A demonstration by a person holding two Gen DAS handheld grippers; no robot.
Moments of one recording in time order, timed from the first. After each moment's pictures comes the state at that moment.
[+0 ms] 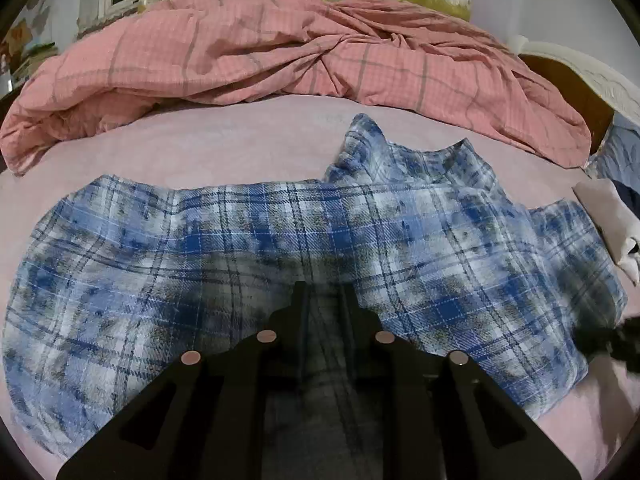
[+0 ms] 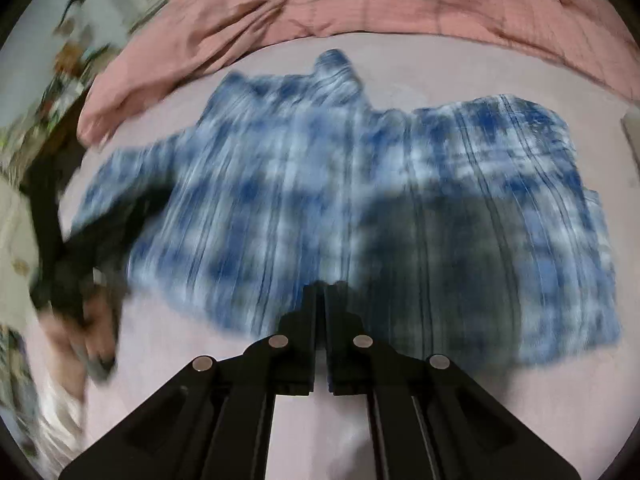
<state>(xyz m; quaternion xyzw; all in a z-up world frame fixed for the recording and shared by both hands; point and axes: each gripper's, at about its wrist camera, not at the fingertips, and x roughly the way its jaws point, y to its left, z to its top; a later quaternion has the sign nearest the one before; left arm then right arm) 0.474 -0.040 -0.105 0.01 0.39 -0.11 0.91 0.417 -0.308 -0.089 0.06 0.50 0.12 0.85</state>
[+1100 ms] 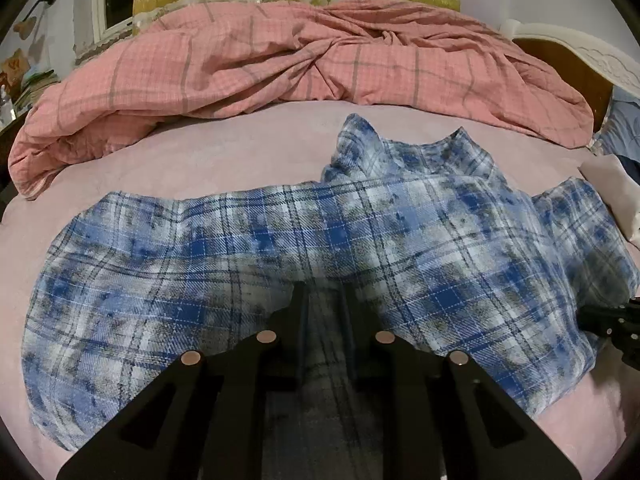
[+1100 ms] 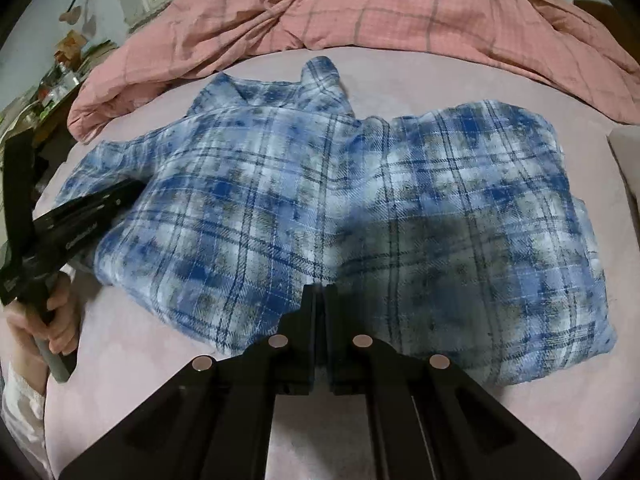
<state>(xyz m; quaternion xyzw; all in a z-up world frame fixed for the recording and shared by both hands) 0.467 -0.045 -0.106 0.05 0.38 -0.10 0.92 0.421 -0.313 -0.099 0.04 0.47 0.09 0.88</state>
